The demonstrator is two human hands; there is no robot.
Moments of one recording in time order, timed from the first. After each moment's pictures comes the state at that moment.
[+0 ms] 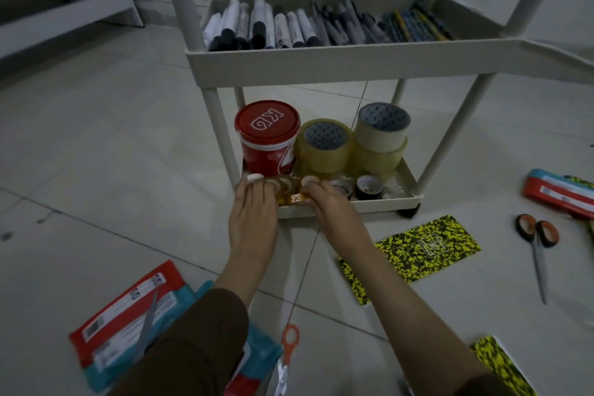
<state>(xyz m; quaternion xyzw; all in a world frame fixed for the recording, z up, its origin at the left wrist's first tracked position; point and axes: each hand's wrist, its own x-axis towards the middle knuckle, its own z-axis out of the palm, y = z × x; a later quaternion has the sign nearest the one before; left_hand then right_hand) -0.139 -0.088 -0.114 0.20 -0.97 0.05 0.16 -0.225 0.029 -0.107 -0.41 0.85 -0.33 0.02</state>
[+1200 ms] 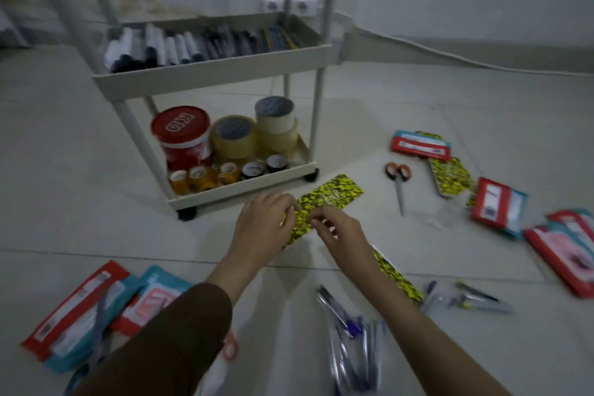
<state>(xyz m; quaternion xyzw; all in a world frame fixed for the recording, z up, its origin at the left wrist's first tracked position) -0.105 0.045 -0.056 -0.03 -0.96 -0.21 0.16 -0.132 0.202 -0.079 -0.24 0.86 -0.44 -0.02</state>
